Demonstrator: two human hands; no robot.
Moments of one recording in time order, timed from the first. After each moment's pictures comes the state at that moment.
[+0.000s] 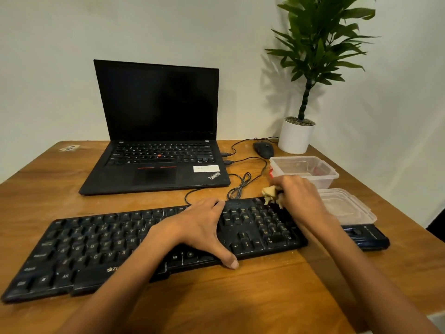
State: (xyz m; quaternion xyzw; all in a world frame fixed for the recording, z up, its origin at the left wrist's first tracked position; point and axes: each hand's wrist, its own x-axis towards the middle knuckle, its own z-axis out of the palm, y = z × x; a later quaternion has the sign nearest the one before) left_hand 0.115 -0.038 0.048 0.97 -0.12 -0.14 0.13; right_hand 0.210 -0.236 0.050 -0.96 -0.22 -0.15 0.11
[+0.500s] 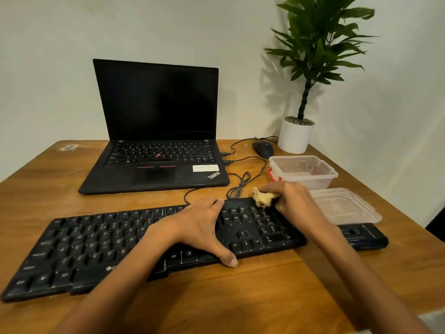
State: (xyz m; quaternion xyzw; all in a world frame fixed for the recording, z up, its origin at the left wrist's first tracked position) left_hand 0.115 -0.037 0.047 0.97 -0.11 -0.13 0.15; right_hand 0.202 -0.239 0.039 -0.94 -0.27 -0.11 0.20
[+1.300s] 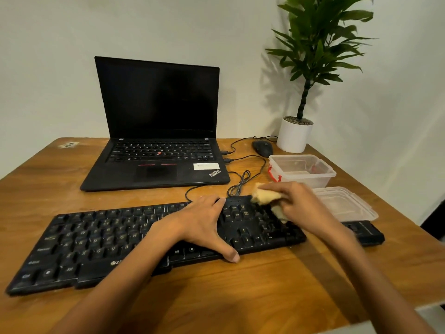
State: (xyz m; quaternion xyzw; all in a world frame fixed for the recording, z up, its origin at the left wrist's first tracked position) left_hand 0.114 -0.036 0.043 0.98 -0.13 -0.11 0.12; right_hand 0.166 -0.237 0.066 -0.92 -0.29 -0.03 0.26
